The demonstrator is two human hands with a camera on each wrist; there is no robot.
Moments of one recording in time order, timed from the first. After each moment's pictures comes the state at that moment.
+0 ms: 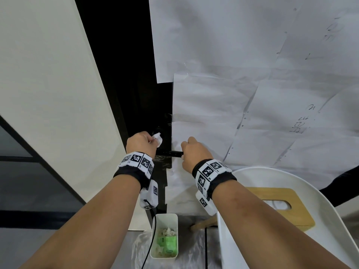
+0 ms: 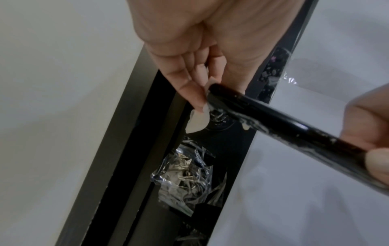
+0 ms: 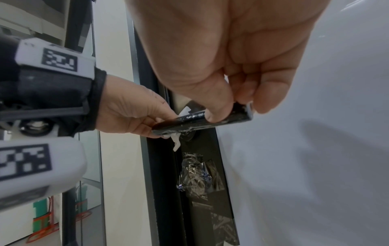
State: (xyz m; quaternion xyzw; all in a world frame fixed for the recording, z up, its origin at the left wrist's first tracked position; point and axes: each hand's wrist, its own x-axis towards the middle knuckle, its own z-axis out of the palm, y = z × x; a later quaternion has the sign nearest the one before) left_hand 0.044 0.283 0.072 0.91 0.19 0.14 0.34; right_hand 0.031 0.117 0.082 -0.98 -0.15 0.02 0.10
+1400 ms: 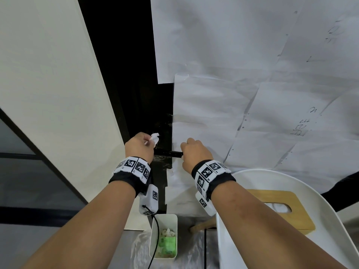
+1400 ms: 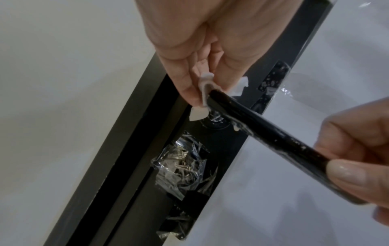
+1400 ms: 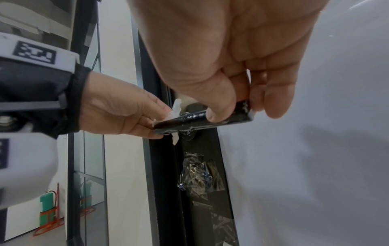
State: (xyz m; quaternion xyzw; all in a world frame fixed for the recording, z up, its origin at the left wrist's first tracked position) left_hand 0.035 0.287 0.063 0.88 0.19 0.18 0.39; right_hand 0.031 0.115 0.082 -0.98 -0.19 -0.01 0.08
